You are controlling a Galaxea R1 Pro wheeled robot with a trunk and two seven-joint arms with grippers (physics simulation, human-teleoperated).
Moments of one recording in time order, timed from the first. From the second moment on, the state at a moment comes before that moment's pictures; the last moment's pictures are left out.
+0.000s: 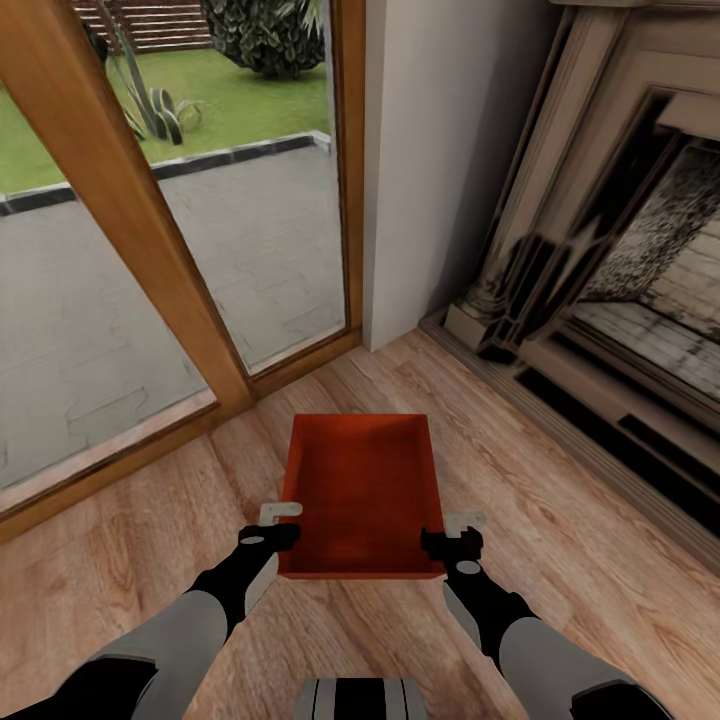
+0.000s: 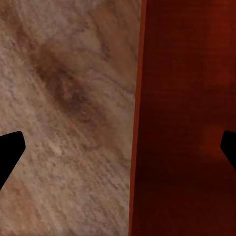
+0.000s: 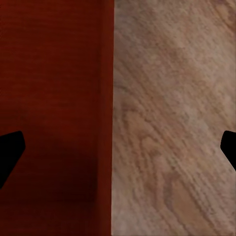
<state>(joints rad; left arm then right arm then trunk) -0.79 -0.11 -0.04 -0.29 0.05 0.10 0.22 -0.72 0.10 0.19 -0.29 -0.06 -0.09 -0.26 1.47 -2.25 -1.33</state>
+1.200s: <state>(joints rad) -0.79 -0.11 -0.04 -0.29 0.05 0.10 0.22 -0.72 0.10 0.19 -0.29 -0.05 -0.09 -0.26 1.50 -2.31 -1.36</state>
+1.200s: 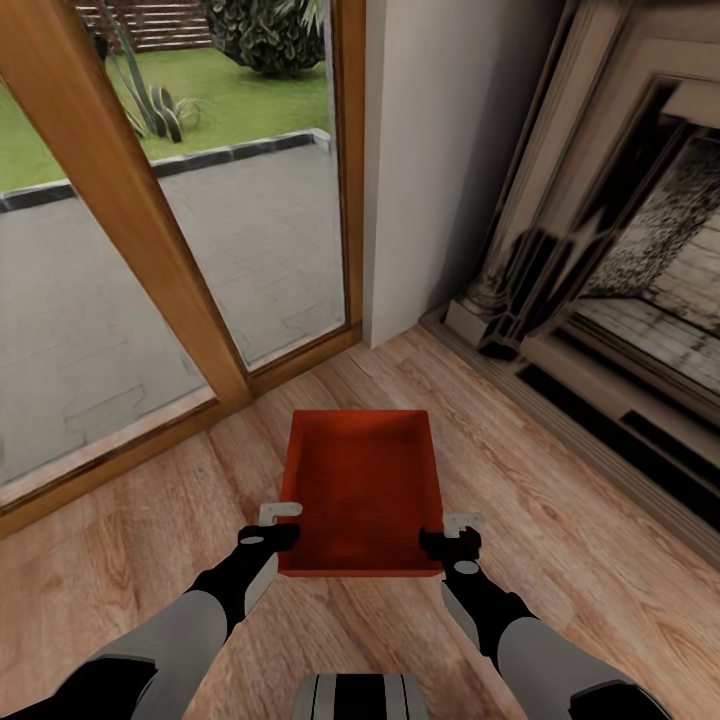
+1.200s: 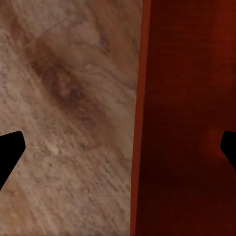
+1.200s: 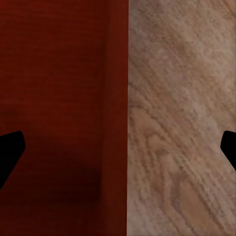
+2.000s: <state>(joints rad) -0.79 -0.11 -0.04 -0.29 0.05 0.10 0.23 -0.72 0.10 0.19 -0.29 -0.05 -0.09 -0.26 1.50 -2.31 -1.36</state>
